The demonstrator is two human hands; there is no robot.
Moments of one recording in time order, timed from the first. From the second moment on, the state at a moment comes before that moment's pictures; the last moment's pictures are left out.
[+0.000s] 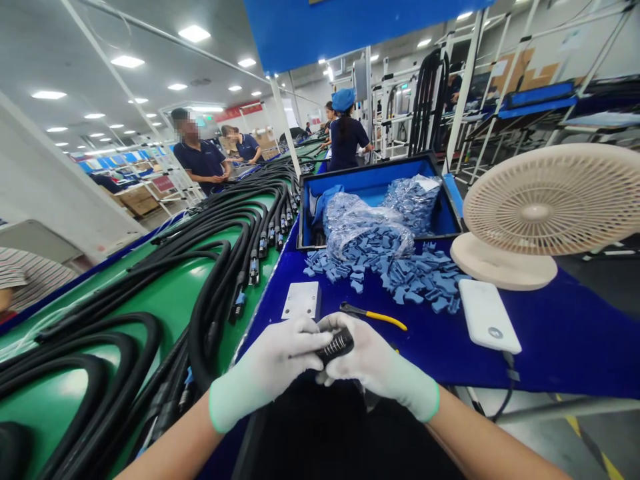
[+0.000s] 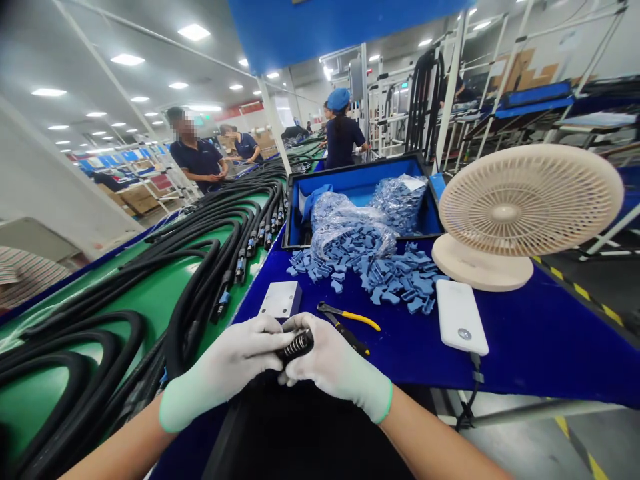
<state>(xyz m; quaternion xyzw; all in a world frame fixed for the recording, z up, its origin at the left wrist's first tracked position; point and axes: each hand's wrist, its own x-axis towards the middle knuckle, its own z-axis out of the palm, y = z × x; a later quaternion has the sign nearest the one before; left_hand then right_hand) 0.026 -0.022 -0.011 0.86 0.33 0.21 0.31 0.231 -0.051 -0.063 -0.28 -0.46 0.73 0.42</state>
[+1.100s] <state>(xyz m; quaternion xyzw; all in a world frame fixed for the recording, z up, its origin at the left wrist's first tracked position) 0.017 -0.084 -0.065 0.56 0.55 0.43 0.45 0.213 -0.071 -0.085 -0.24 -0.31 0.69 0.61</state>
